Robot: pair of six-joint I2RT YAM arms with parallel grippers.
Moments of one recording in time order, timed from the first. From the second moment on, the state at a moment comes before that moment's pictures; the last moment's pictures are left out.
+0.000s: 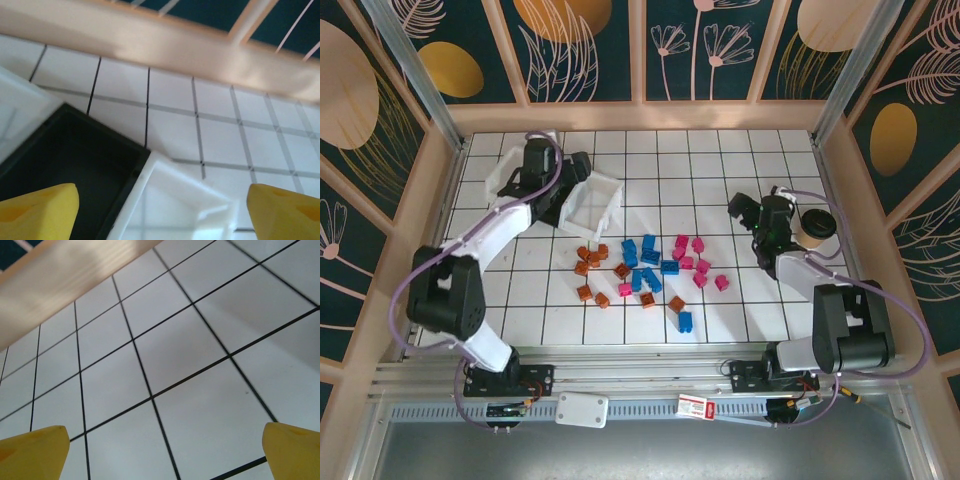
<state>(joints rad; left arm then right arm) -0.28 1.68 1.23 -0.11 -0.08 -0.40 0.13 1.37 0.59 0.27 0.12 0.55</state>
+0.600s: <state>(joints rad) -0.29 2.04 1.55 -0.43 -0.19 -0.22 0.15 1.38 0.60 0.19 0.08 0.49</state>
